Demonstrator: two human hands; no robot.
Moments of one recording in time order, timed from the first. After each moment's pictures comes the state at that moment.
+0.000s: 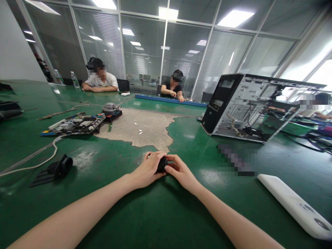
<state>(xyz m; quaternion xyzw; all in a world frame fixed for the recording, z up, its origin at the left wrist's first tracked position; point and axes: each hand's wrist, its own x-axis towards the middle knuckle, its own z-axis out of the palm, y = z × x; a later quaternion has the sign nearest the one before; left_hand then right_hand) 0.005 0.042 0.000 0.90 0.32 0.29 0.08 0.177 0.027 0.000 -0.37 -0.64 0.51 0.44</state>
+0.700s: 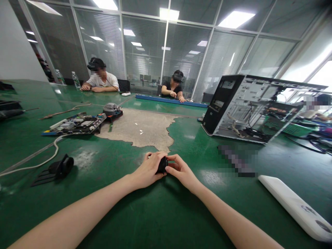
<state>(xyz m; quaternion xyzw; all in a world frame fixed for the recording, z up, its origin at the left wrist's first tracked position) 0.005 0.041 0.003 0.89 0.34 0.29 0.09 0.178 0.027 0.002 -0.37 -0.63 0.52 0.44</state>
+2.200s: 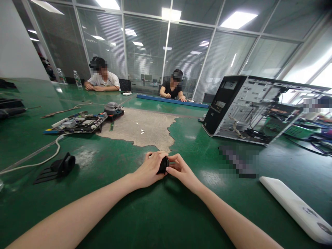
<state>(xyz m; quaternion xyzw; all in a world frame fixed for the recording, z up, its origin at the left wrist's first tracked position) 0.005 0.042 0.000 0.89 0.34 0.29 0.07 0.177 0.026 0.003 -0.34 -0.63 0.55 0.42</state>
